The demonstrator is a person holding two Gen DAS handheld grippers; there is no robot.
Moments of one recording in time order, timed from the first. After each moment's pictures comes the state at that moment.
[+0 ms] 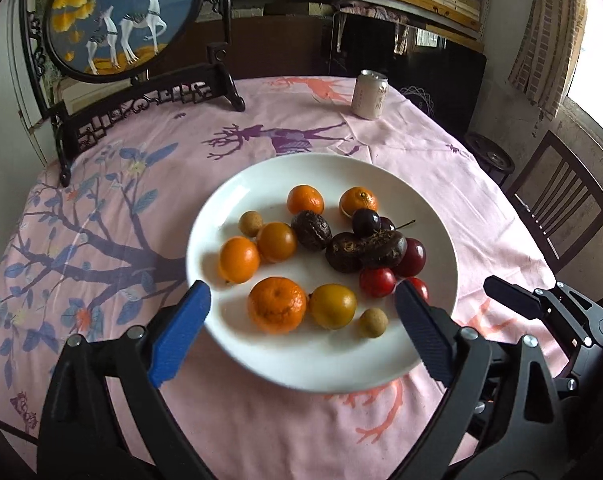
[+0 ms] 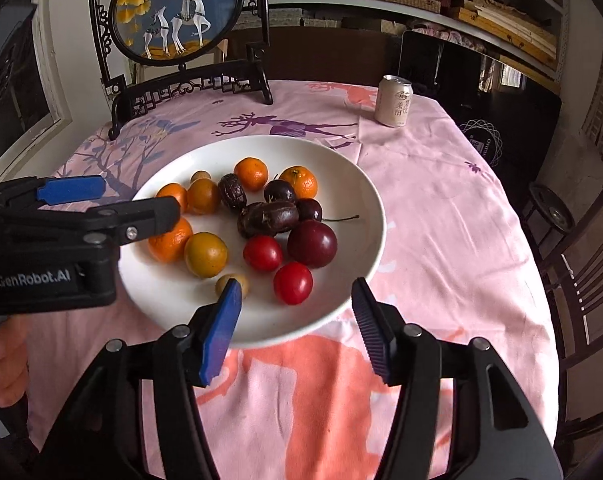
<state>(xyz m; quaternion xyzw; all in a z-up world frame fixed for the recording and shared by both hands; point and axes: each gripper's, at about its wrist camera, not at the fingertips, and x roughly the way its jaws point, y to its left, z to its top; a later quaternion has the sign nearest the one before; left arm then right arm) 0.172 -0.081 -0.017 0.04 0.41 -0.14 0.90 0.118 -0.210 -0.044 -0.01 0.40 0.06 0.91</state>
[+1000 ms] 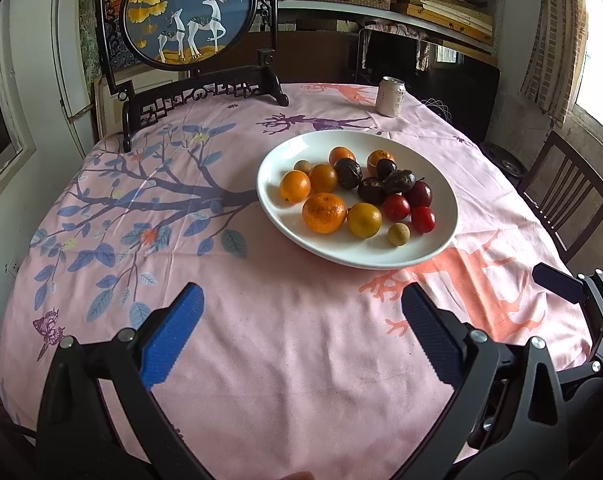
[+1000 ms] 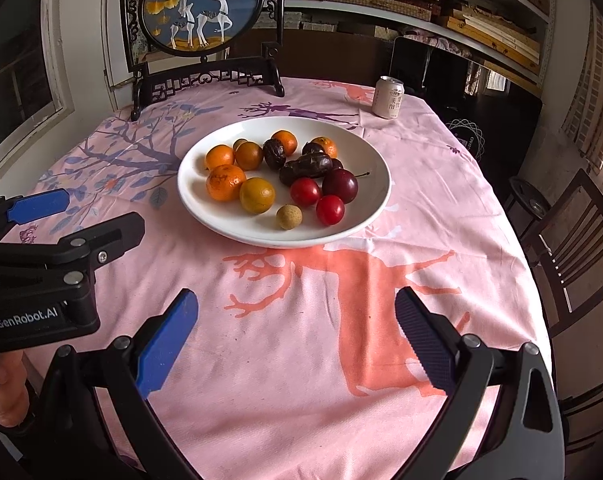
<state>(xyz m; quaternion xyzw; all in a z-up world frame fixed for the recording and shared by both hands) 0.073 -0.029 -0.018 0.03 0.39 -0.09 0.92 0.033 -0.167 -0.037 -0.03 0.40 0.03 0.92</state>
